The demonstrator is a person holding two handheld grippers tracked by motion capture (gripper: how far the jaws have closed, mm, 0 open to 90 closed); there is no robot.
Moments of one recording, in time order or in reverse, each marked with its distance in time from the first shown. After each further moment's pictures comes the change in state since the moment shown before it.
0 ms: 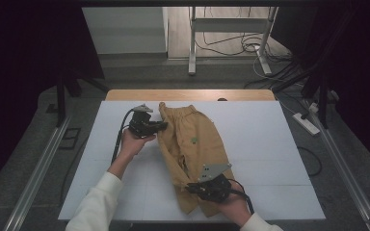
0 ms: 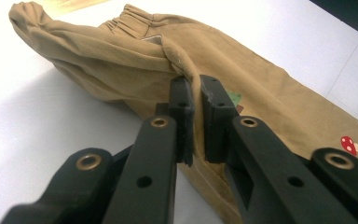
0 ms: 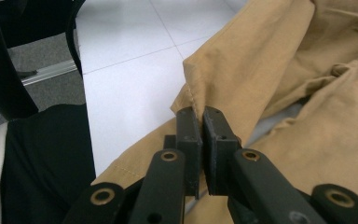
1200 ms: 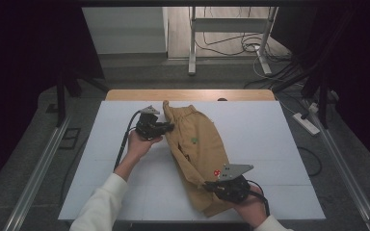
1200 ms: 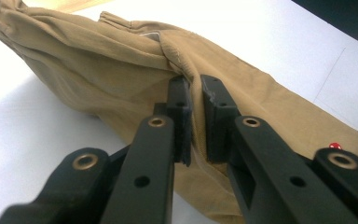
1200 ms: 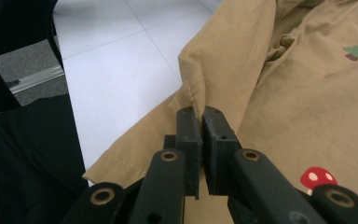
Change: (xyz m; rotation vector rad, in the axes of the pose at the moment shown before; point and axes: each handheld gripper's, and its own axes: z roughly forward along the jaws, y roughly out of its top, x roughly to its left) left arm -0.017 0.003 0.013 -0.021 -0.020 0.017; right arm -0.013 -0.027 -0.038 -0.013 -0.072 0.059
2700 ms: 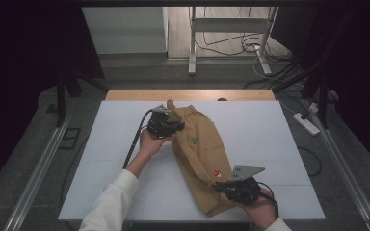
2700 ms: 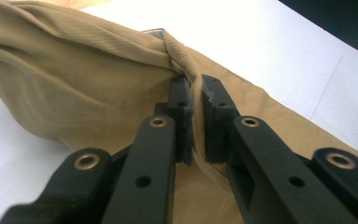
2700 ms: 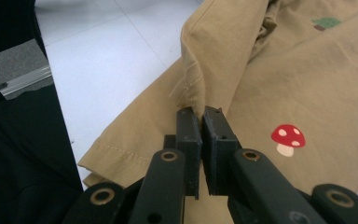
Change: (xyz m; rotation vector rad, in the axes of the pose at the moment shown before) left arm -0.013 0.014 0.032 0.001 -0.020 -0.004; right arm -0.010 -0.019 -0.017 0.010 -0.045 0.047
